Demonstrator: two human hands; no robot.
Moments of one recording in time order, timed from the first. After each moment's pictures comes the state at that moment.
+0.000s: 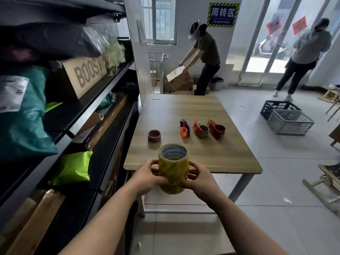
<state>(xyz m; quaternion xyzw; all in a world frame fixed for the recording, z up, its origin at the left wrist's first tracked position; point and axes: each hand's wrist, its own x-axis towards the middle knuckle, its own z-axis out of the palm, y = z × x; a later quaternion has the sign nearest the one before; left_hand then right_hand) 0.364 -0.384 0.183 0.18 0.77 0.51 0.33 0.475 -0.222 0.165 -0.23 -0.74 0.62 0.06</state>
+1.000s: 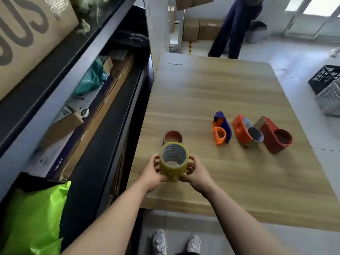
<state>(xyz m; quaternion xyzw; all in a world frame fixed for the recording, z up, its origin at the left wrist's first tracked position) 0.045 -0.271 0.001 0.02 0.75 0.54 0.38 0.123 -0.116 -0.006 -0.31 -0.69 0.64 -0.08</state>
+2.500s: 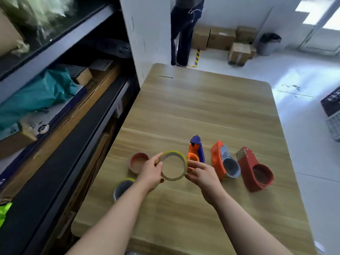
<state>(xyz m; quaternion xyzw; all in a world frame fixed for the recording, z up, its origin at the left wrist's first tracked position) 0.019 -0.089 0.027 0.00 0.81 0.52 0.27 0.096 0.071 0.034 -0.33 -0.59 0.73 -0.05</state>
